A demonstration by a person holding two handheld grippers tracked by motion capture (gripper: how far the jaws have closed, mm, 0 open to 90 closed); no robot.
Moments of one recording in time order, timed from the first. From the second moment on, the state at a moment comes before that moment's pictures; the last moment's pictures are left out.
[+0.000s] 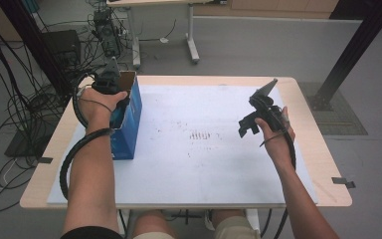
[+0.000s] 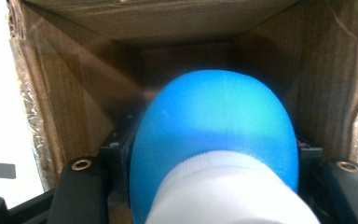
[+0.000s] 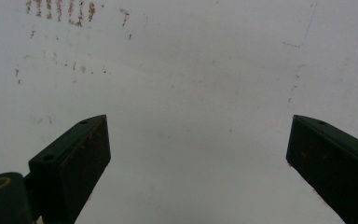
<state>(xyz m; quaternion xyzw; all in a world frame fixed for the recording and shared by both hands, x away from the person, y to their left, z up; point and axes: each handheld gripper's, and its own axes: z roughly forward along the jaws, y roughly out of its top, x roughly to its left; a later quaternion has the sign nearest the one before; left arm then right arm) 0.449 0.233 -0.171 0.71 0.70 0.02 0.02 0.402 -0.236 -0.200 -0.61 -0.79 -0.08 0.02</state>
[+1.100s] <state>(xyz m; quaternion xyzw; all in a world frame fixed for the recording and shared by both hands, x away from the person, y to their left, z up) 0.444 0.227 -0.161 0.72 0.70 0.04 0.02 0.402 -0.235 -0.197 -0.61 -0.79 -0.08 0.02</state>
